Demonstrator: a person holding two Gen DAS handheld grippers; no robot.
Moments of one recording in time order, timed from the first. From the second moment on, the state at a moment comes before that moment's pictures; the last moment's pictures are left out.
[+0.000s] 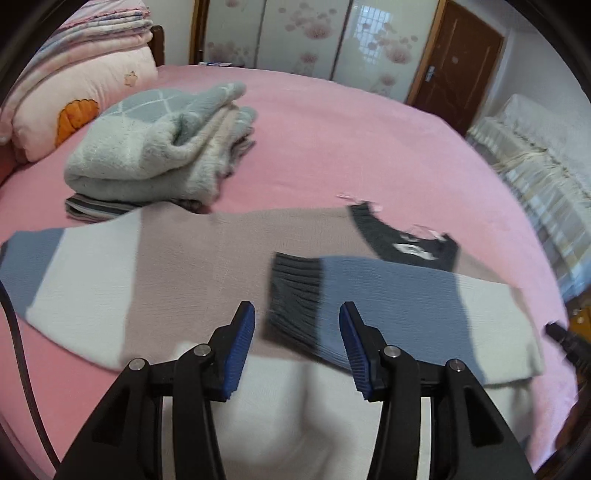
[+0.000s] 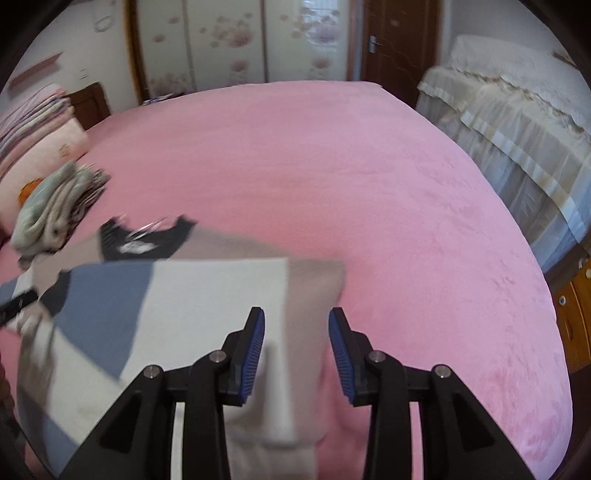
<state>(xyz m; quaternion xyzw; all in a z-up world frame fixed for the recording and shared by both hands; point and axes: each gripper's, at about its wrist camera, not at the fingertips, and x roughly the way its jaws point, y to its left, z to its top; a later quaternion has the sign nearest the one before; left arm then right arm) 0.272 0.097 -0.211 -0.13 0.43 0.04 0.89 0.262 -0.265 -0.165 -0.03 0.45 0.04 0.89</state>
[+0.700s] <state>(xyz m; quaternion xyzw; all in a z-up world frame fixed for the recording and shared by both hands) 0.296 0.068 -0.257 -0.07 0.49 0.04 0.87 0.240 -0.270 -0.232 -0.05 0.49 0.00 0.87</state>
